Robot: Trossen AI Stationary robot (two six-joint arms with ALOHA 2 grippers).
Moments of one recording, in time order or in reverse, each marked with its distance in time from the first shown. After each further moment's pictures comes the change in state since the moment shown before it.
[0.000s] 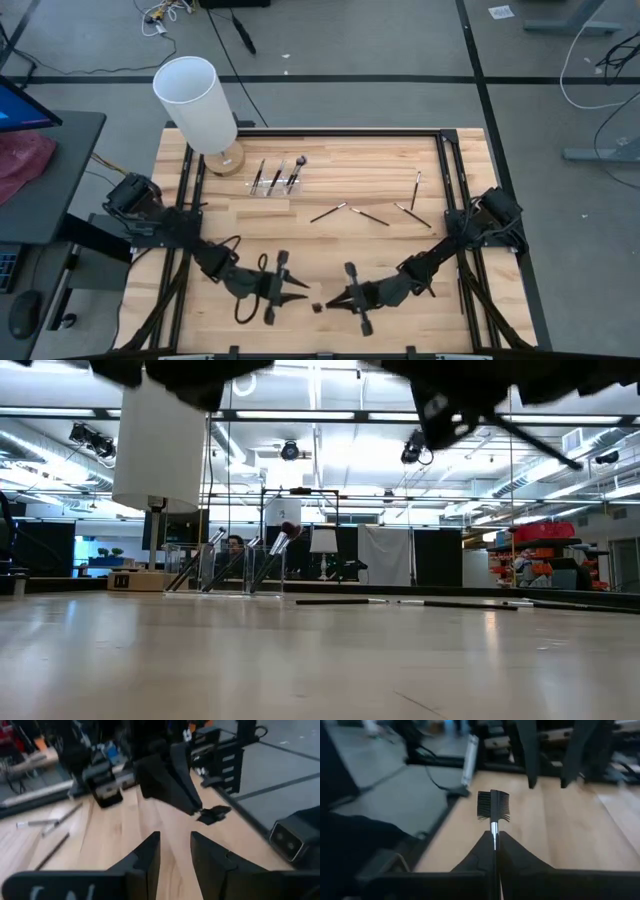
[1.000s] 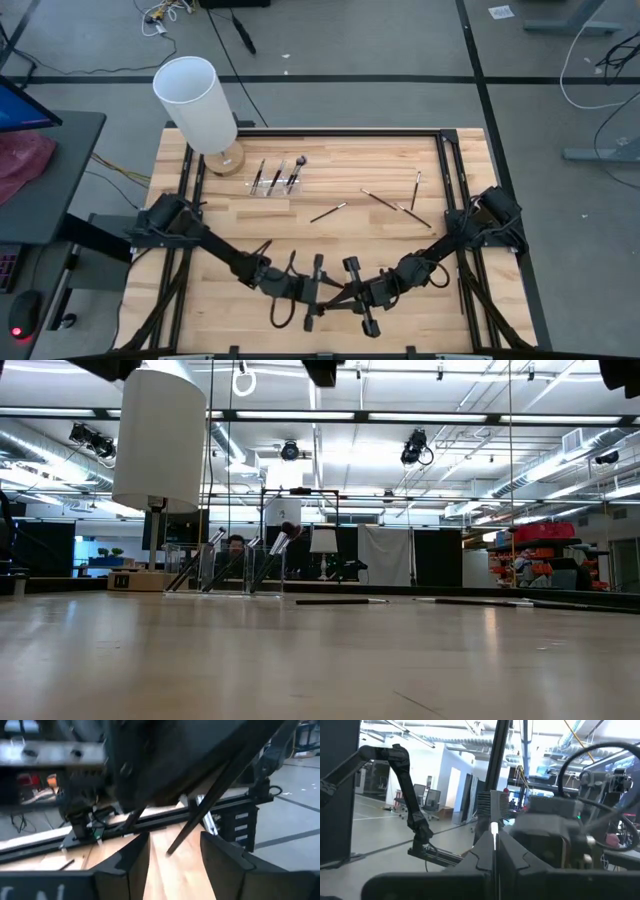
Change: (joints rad) left arm 0.112 0.317 0.319 0.271 0.105 0.070; right arm -0.024 -0.002 0.002 0.537 -0.122 -0.367
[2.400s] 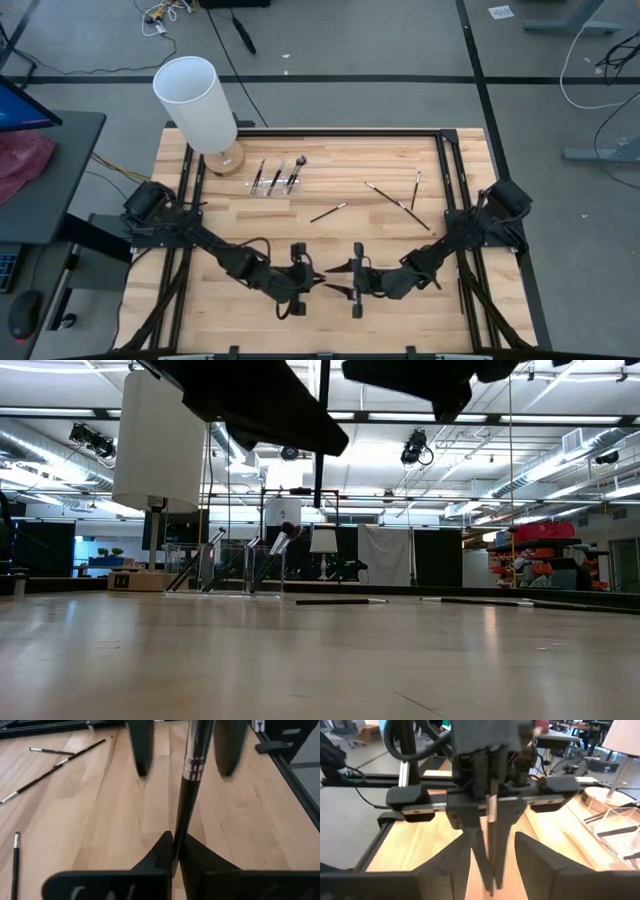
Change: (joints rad) left arm -0.001 -0.177 0.009 -0.805 -0.132 -0.379; right arm 0.007 -0.104 0.015 -0.646 0.412 0.368
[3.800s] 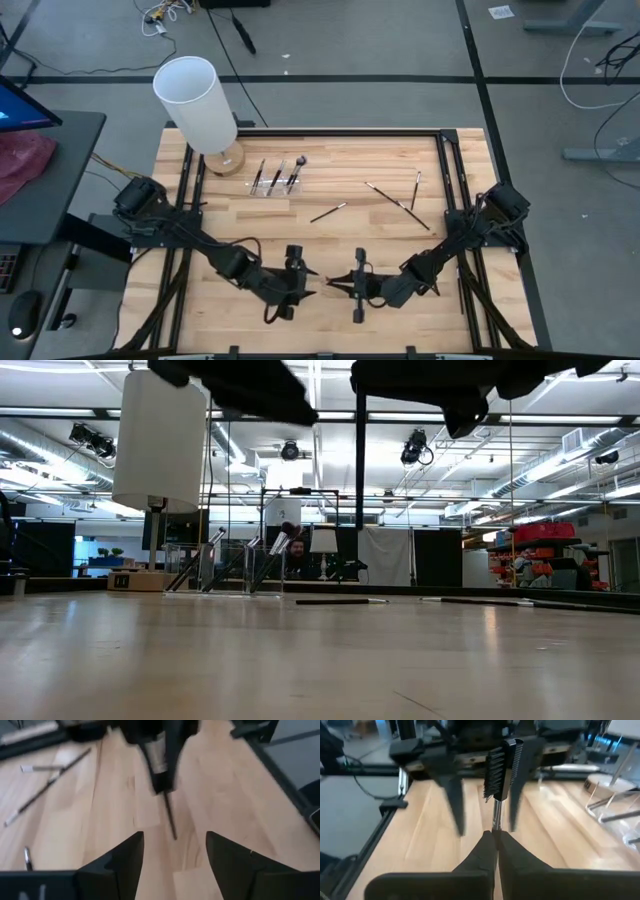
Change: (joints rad) left arm -0.043 -0.084 0.000 -0.112 0.038 0.126; right arm 0.028 0.035 0.002 -0.034 0.037 0.056
